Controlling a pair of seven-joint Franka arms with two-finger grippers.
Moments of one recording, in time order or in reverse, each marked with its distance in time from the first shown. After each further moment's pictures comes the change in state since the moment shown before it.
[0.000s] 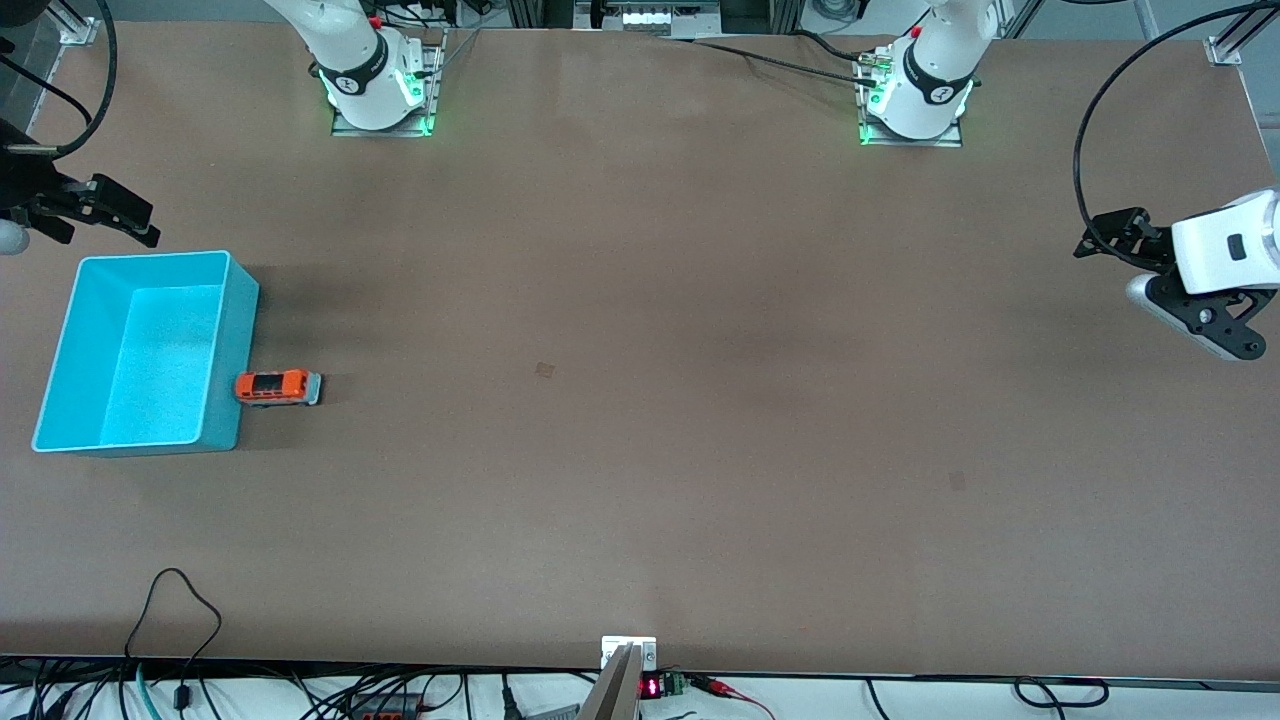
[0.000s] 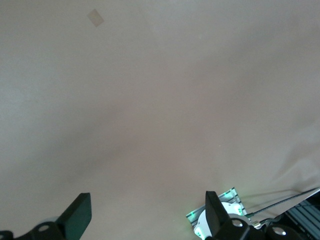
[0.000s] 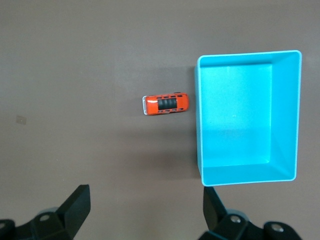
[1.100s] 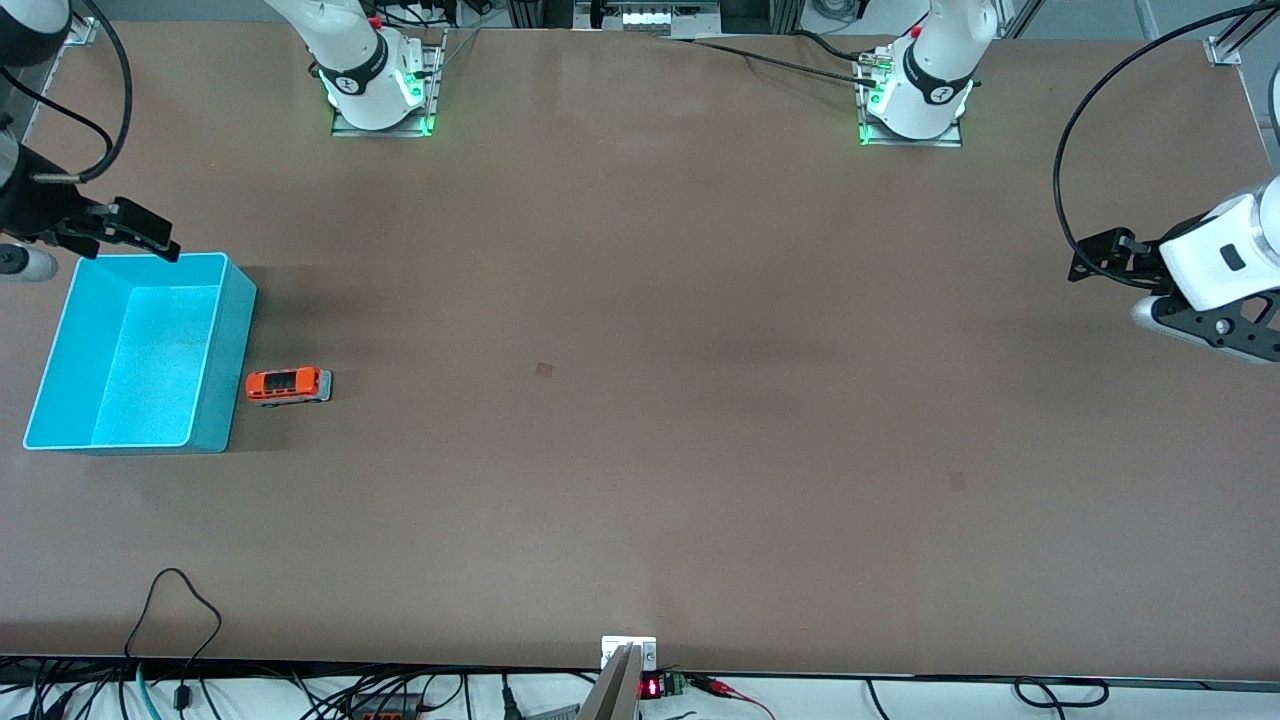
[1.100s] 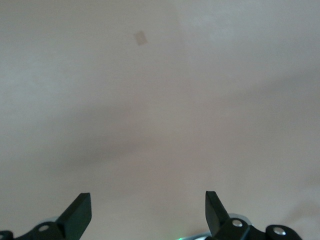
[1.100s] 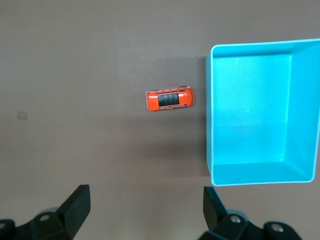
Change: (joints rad) left arm -0.282 -0.064 0.273 -0.048 -0.001 0.129 -0.302; right arm 0.001 0.070 -0.001 -0.001 0.032 0.004 0.000
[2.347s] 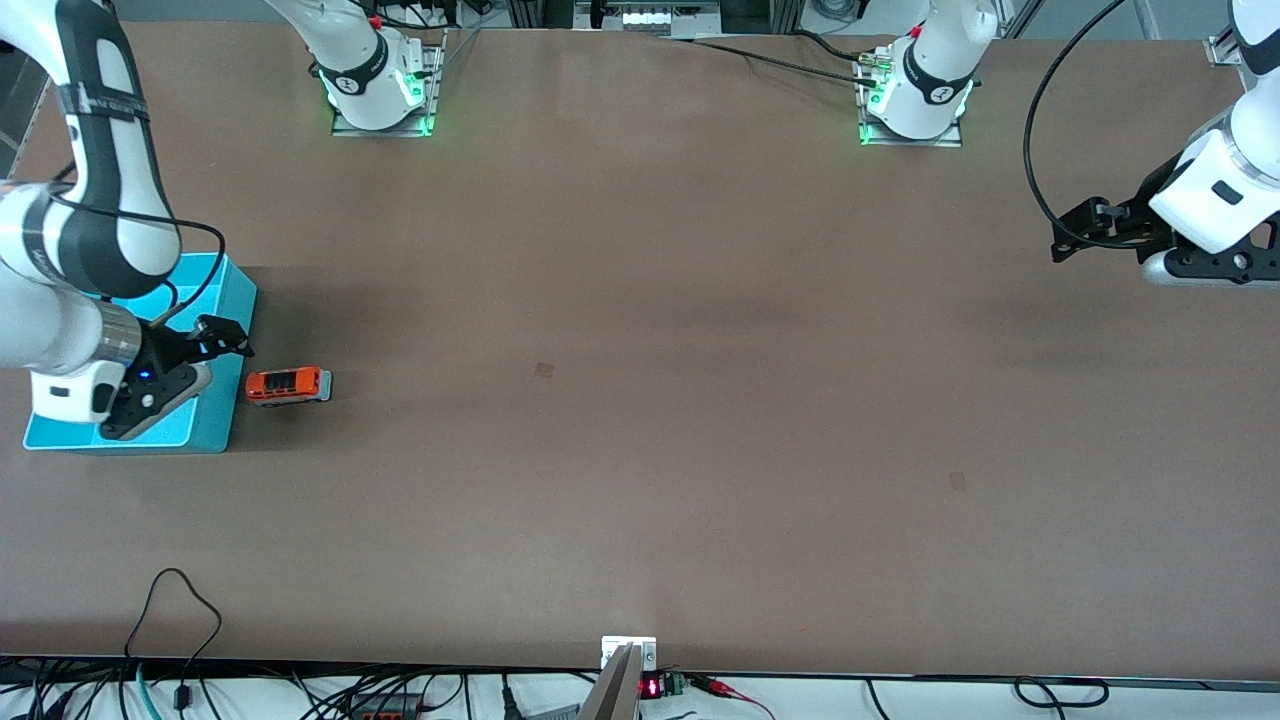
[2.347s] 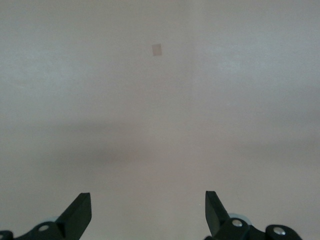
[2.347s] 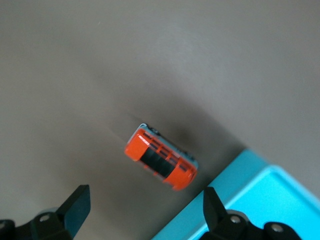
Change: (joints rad) left arm -0.109 -0.170 0.075 -0.166 -0.016 0.101 -0.238; right arm -0.023 0.388 -0.016 0.020 0.060 0.326 -0.905
